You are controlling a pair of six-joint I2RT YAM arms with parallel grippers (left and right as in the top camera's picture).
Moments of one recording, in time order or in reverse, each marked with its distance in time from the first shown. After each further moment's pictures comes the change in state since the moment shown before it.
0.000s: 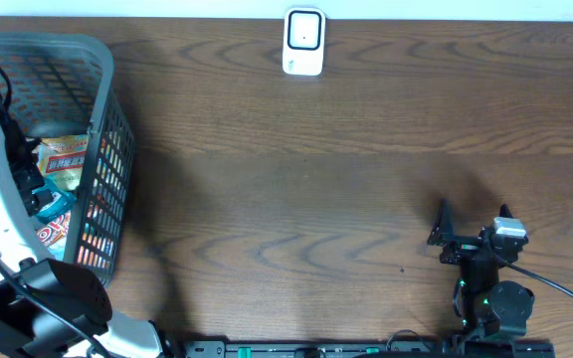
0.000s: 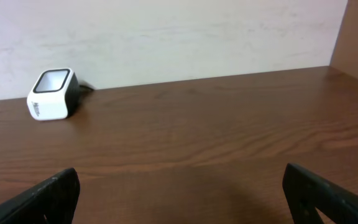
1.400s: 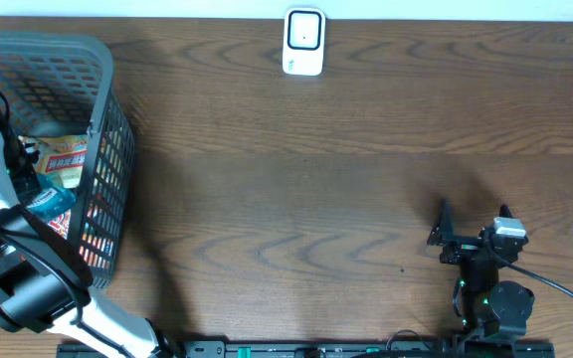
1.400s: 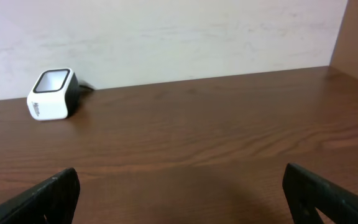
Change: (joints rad) left arm 0.098 0.174 -0.156 0.313 0.004 0.142; right arm 0.000 0.000 0.000 0.000 0.000 0.000
